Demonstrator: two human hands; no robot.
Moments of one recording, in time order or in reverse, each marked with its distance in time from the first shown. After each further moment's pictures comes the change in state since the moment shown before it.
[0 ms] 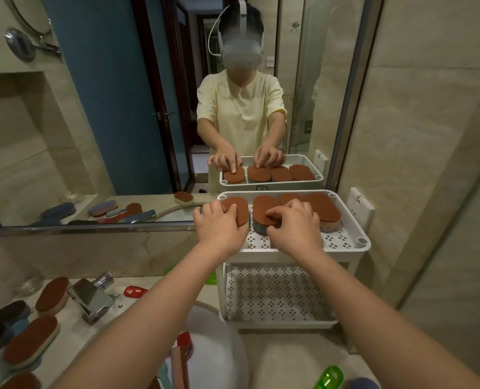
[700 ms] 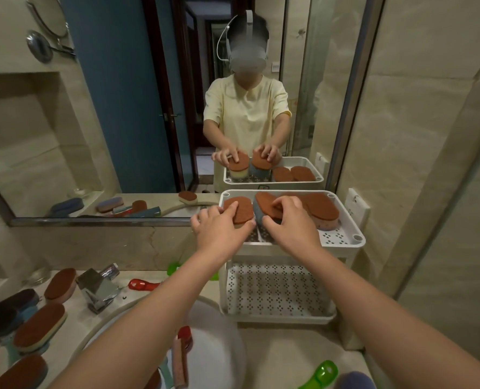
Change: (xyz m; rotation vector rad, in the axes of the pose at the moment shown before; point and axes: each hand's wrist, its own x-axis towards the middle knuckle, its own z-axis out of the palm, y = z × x) left_hand -0.028 -0.007 0.001 -0.249 0.126 -0.070; right_hand -0.010 -0.001 -0.006 0.236 0.011 -0.042
